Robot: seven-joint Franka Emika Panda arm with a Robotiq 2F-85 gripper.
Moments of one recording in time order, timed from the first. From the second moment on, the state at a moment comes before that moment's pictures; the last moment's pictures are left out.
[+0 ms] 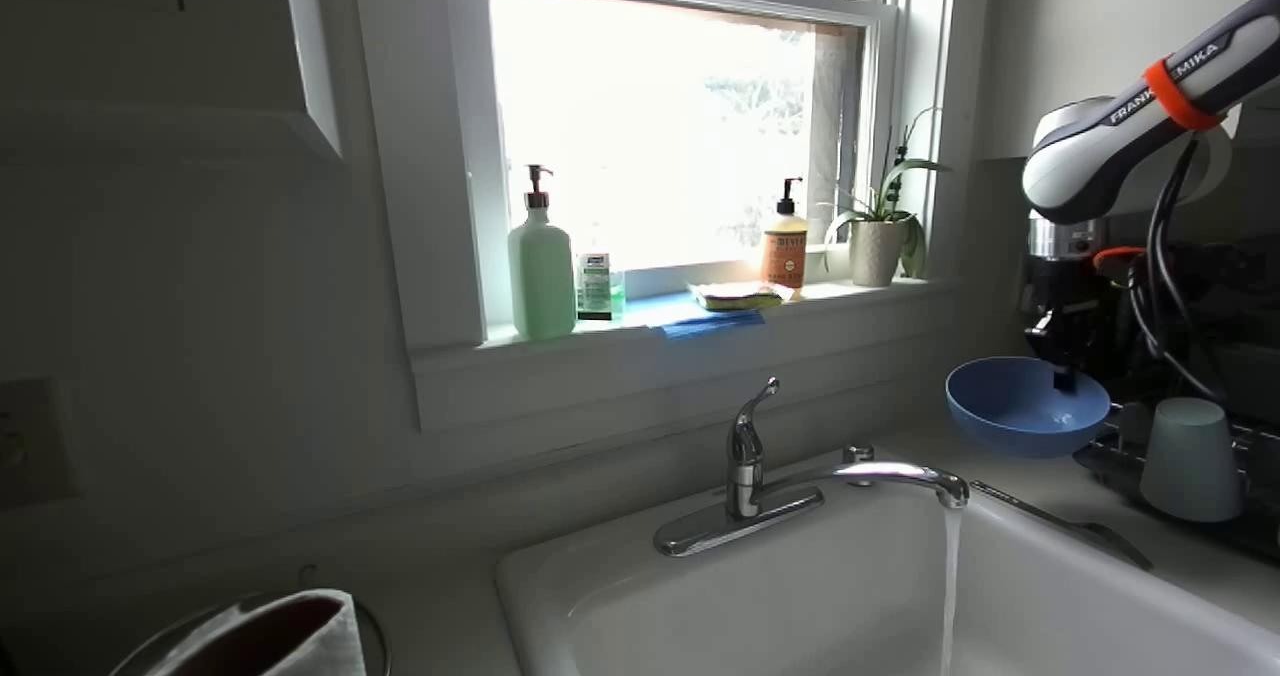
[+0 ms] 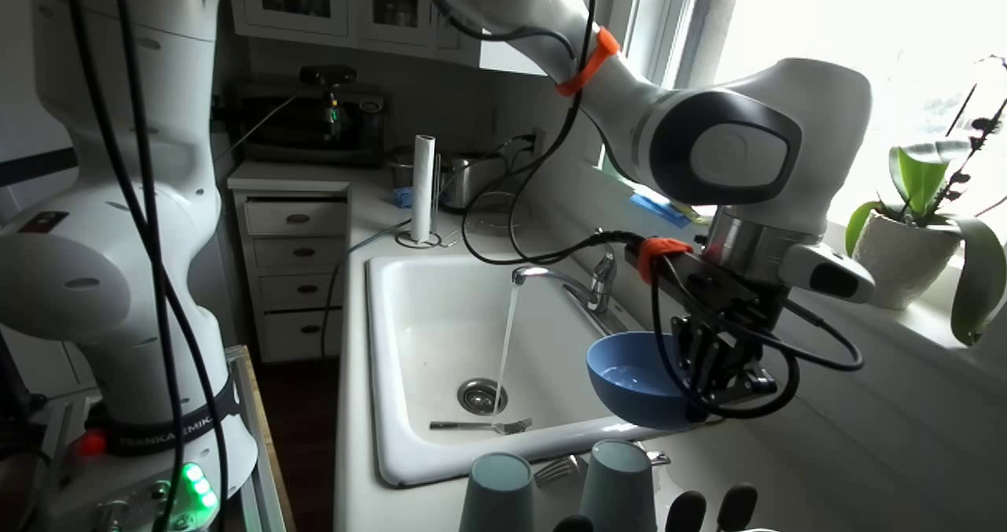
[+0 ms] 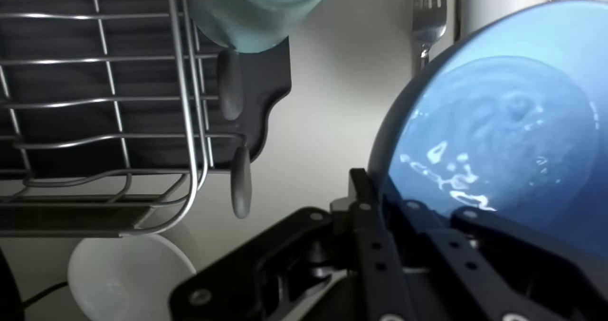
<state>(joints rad) -0.36 0.22 -0.30 -1.94 -0.04 2.14 -0.20</state>
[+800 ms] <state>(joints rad) -0.38 0.42 -0.30 -1.77 0.03 2.15 -0.02</state>
